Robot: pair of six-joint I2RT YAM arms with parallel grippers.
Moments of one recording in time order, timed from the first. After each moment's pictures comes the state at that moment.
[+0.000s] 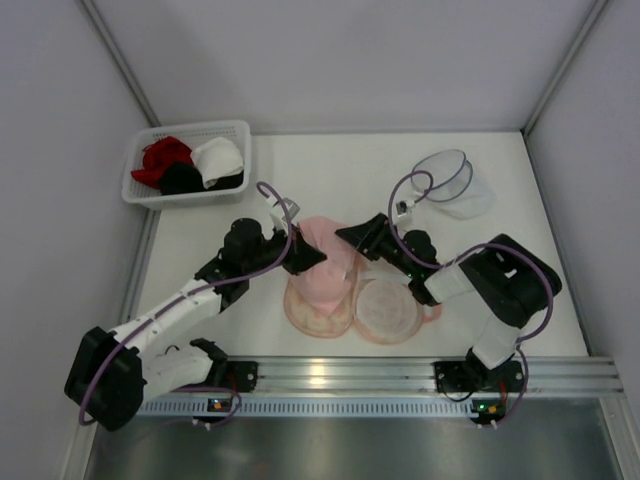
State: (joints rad) left arm -0.56 1.07 0.57 0.20 0.50 -0.42; right arm 0.62 1.71 0.46 1.17 -0.17 1.14
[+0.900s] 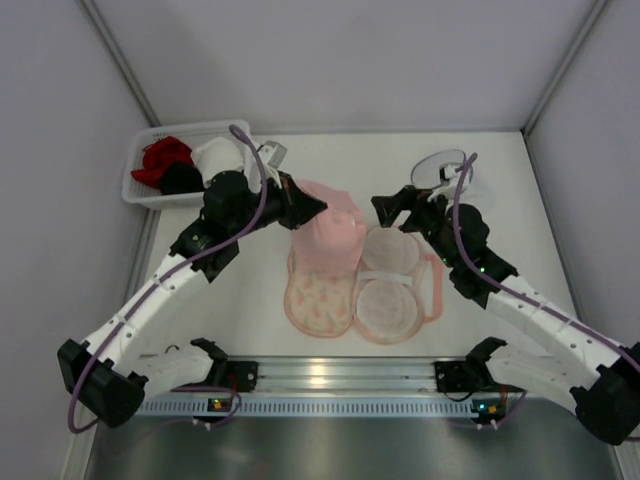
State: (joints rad) left arm -0.56 1.07 1.03 -0.11 0.37 -0.49; right arm 0.63 0.98 0.70 0.21 0.15 0.53
